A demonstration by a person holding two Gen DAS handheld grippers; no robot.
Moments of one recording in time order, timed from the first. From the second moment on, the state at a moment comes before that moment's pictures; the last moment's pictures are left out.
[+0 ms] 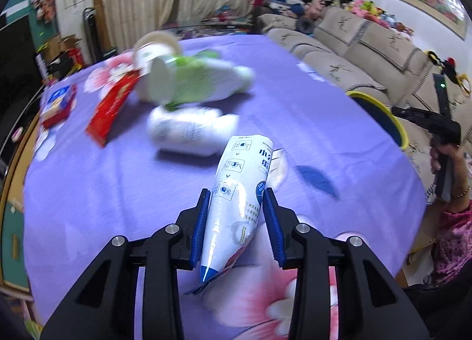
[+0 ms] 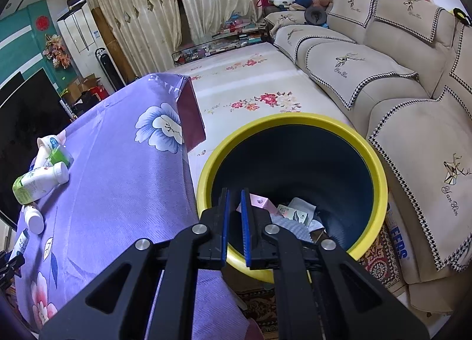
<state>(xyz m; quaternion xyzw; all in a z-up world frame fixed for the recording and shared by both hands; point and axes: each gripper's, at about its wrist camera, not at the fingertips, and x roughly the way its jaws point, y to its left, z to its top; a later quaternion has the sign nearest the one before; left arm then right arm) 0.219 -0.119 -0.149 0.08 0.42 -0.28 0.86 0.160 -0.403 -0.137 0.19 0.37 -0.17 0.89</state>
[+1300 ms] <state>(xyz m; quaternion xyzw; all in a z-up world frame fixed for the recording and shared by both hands) 0.254 -0.571 -0.155 0.17 0.40 -0.49 0.76 0.054 -0.507 -0.156 0.26 0.32 -0.28 0.87</state>
